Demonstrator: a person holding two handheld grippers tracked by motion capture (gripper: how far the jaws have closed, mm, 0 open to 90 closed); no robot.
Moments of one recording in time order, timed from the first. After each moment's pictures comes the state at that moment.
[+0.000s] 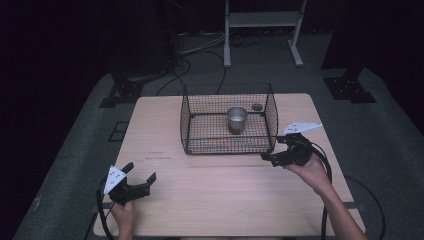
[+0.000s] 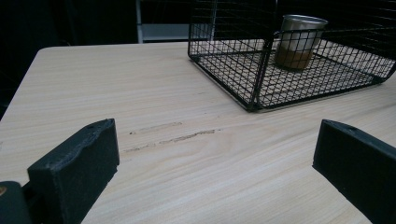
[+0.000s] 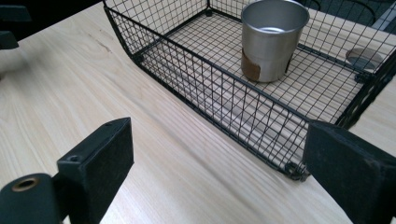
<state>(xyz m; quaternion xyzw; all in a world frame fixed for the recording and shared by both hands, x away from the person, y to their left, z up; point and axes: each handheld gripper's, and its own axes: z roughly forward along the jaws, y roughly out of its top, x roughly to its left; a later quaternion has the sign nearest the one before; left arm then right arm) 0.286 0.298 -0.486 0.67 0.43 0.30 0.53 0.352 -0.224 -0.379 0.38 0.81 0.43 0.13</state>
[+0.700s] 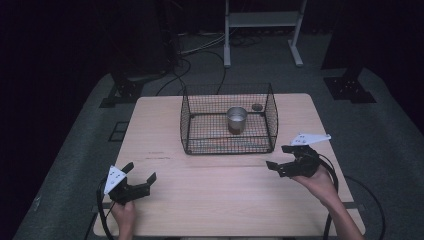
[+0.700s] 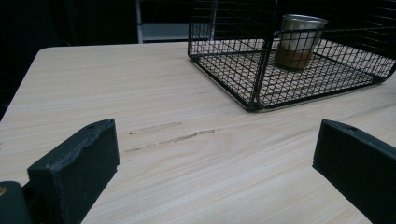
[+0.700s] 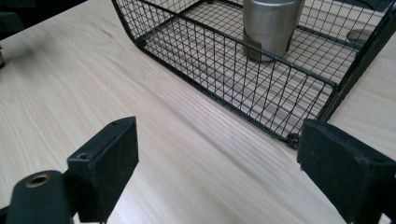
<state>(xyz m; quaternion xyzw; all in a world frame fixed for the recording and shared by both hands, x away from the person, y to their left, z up) 0.286 0.298 -0.486 0.67 0.43 0.30 0.53 0.329 -0.241 -0.398 0.38 0.81 0.43 0.13</state>
